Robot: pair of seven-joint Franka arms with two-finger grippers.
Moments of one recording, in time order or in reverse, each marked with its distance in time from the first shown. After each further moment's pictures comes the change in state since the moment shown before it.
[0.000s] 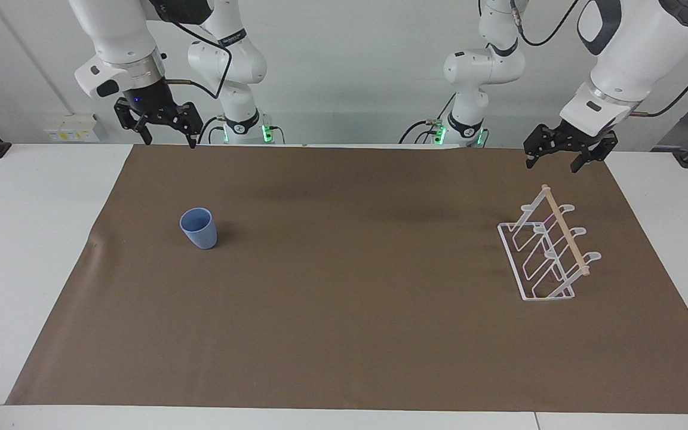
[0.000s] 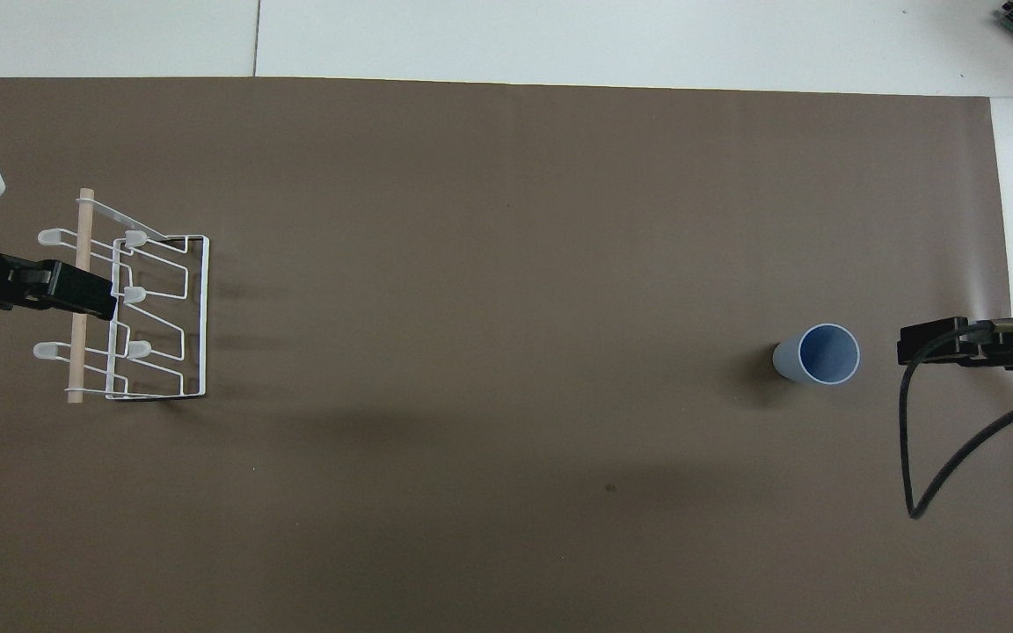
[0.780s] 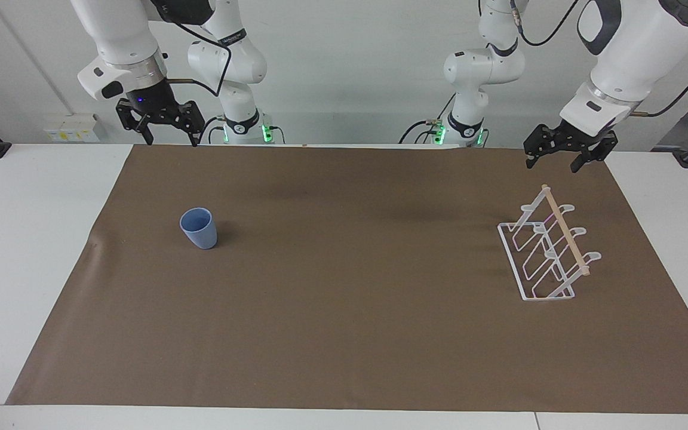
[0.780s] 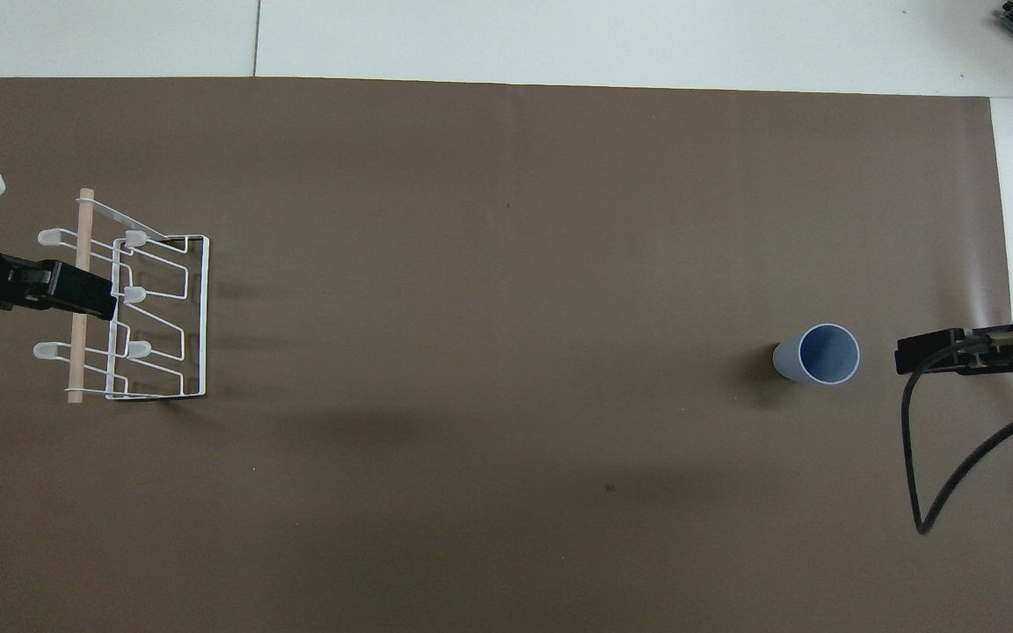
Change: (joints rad) left arm 0.000 0.000 0.000 0.000 0.000 0.000 0.000; right arm 0.003 -0.006 0.000 -0.011 0.000 -0.004 -0.072
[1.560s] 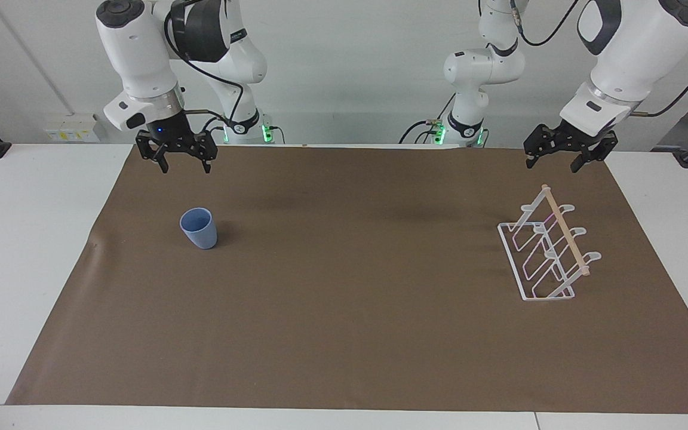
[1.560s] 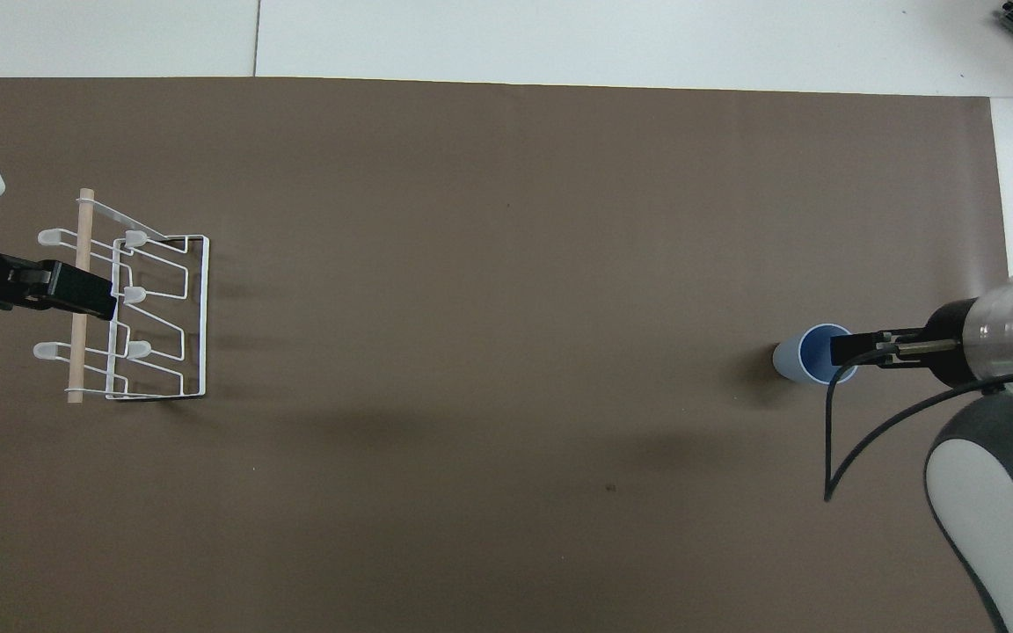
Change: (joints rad) left arm 0.000 0.000 0.000 0.000 0.000 0.000 0.000; right arm 0.013 -0.035 0.002 -0.295 0.067 0.361 -0.010
